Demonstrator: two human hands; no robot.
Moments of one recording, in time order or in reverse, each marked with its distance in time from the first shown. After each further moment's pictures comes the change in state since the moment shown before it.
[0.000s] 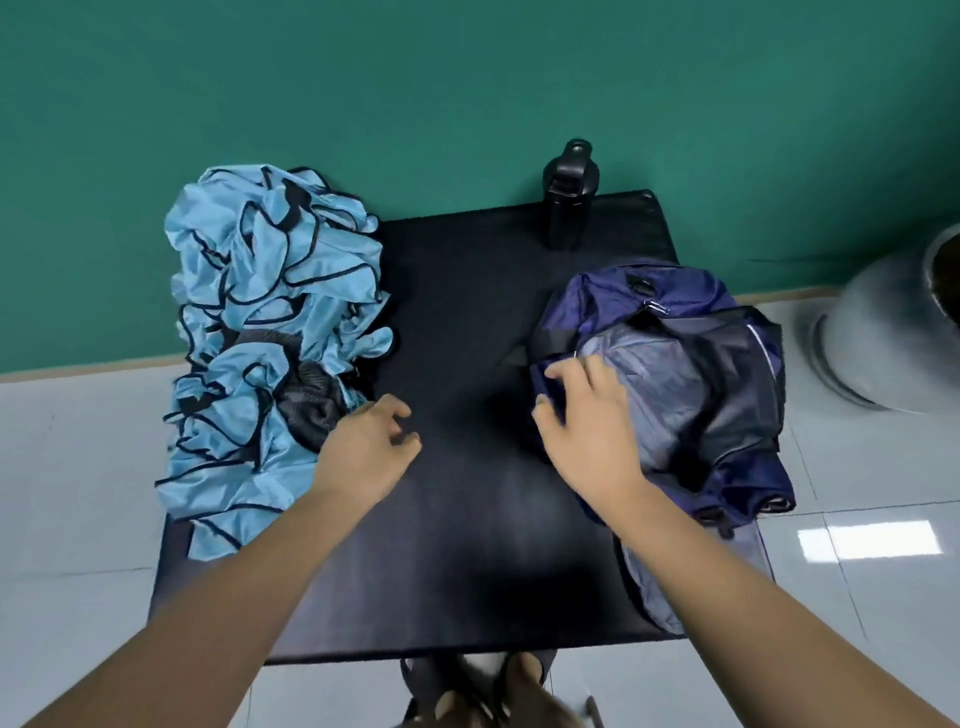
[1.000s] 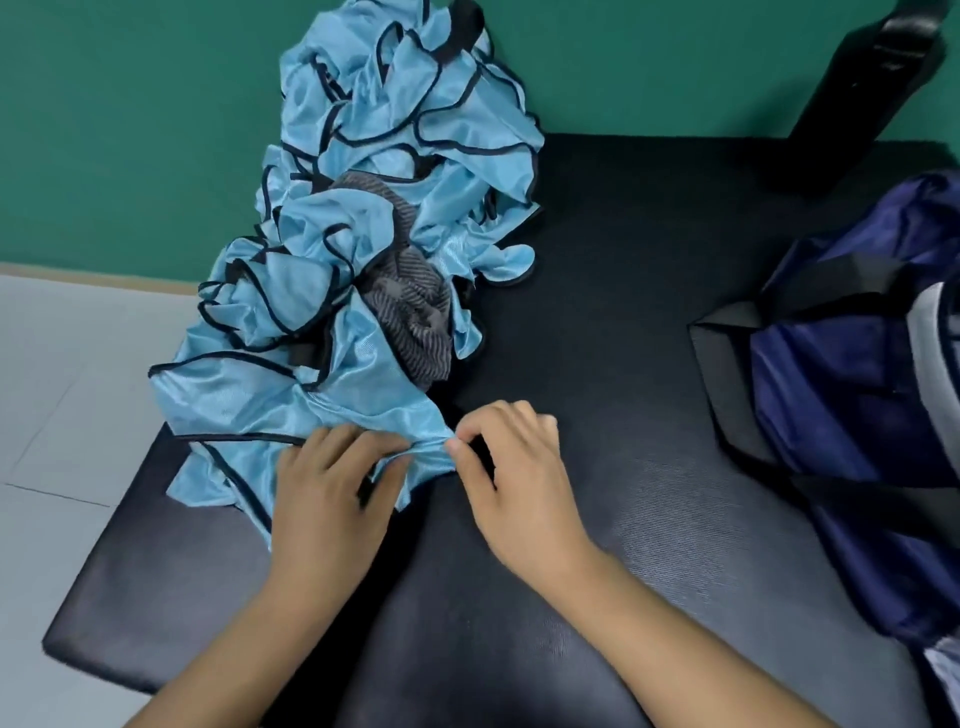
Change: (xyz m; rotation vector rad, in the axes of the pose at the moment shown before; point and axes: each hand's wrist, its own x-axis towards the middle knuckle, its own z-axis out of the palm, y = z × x) left_hand -0.033 -0.214 0.124 0.055 0.670 0.189; right_hand -0.073 -0.080 0.267 0.382 -0.159 -0.440
